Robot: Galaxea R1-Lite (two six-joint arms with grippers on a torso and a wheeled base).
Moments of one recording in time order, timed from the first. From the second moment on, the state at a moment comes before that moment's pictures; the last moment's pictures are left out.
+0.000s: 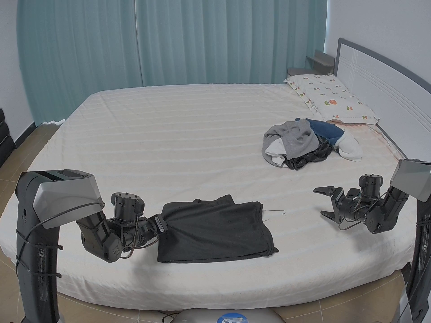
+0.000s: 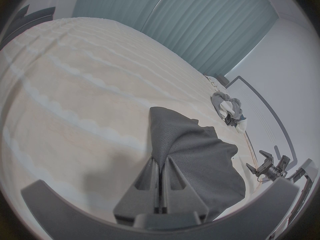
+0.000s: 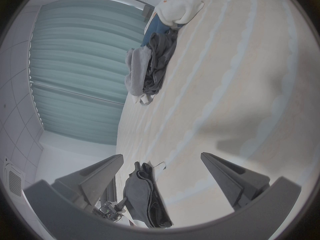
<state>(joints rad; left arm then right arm) -0.26 2.40 -0.79 -1.01 -0.11 -0.65 -0.07 2.40 -0.86 -1.06 0.55 0.97</state>
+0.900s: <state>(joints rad) -0.25 2.39 -0.77 -1.01 -0.11 -0.65 -0.07 2.40 -0.86 -1.06 0.55 0.96</state>
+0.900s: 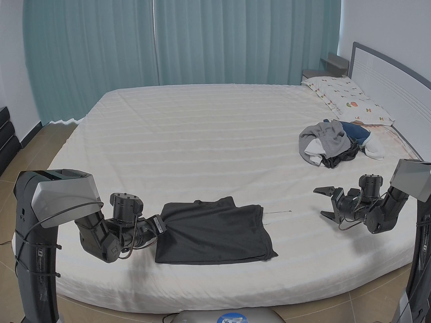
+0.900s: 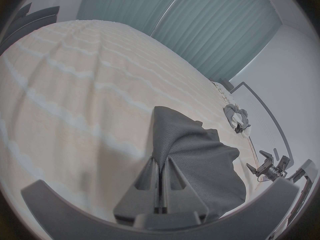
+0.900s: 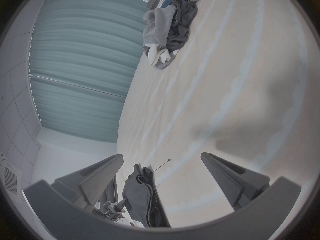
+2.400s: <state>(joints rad) -0.25 2.29 -0.70 -1.00 -0.11 -0.68 -0.06 2.35 -0.85 -1.05 0.50 0.92</state>
